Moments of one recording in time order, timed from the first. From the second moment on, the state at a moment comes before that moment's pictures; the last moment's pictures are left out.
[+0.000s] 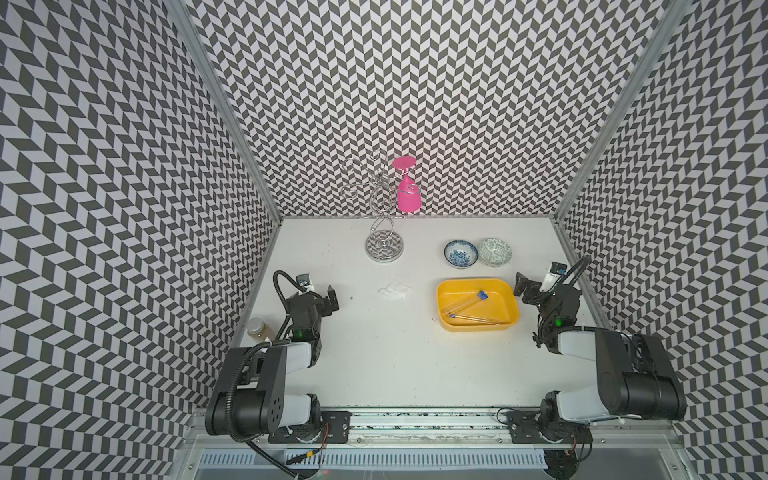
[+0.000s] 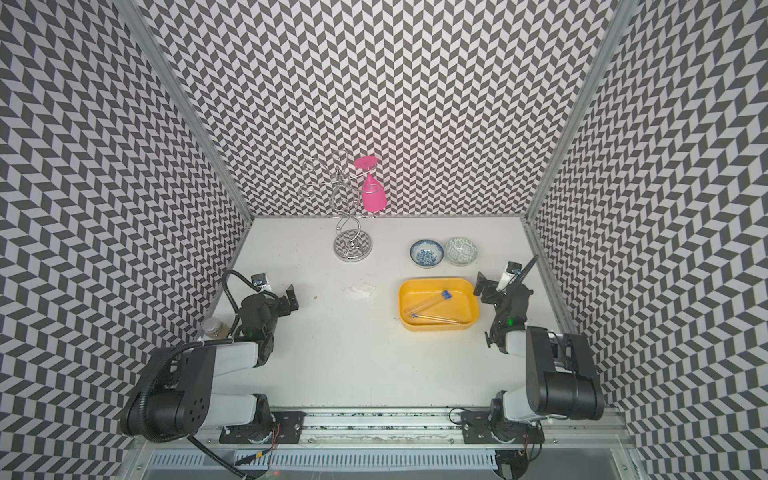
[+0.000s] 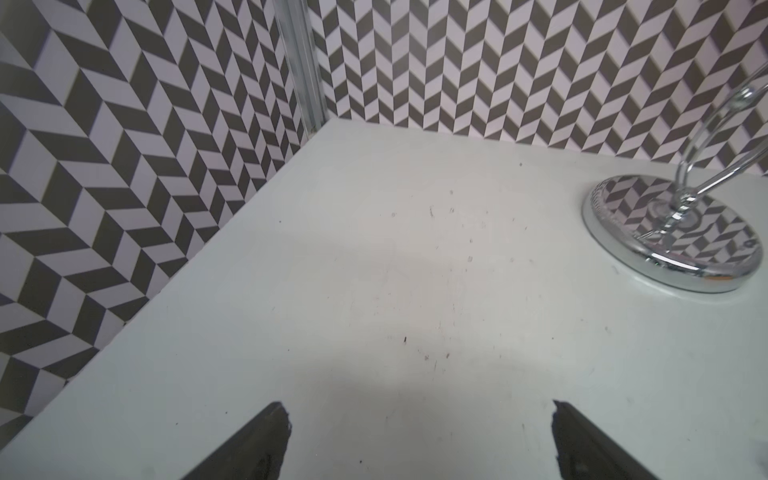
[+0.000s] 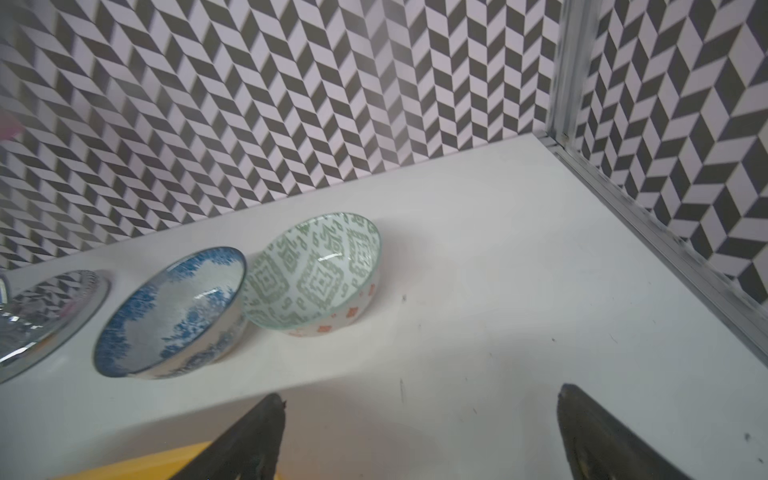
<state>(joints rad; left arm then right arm) 0.01 1.38 0.22 0.89 -0.14 -0.09 -0.12 1.48 0.35 0.91 -0.12 0.15</state>
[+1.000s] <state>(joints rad) 0.00 1.56 0.25 1.23 0.03 0.01 0.02 1.56 0.20 1.29 -0.07 0.01</state>
